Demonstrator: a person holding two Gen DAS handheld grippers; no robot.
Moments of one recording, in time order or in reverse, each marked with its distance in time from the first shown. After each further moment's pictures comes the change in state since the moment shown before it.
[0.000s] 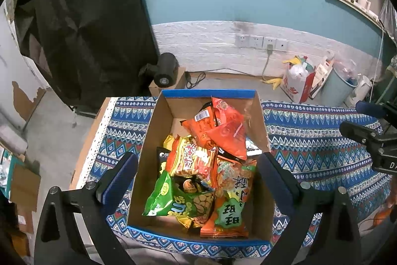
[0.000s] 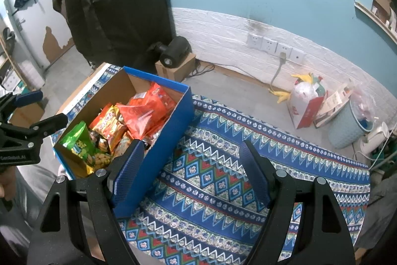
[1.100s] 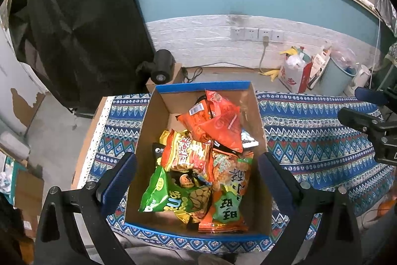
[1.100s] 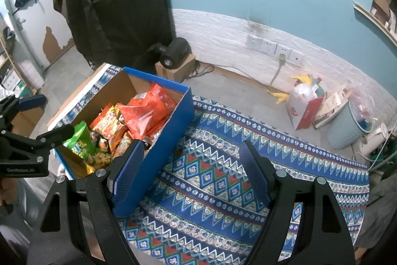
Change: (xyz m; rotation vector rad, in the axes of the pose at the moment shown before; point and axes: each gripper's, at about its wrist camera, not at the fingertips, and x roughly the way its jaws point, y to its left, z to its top) left arm 0.003 -0.013 -0.005 0.041 0.030 0.000; right arm -0.003 0.000 0.000 -0.002 -0.008 -0.004
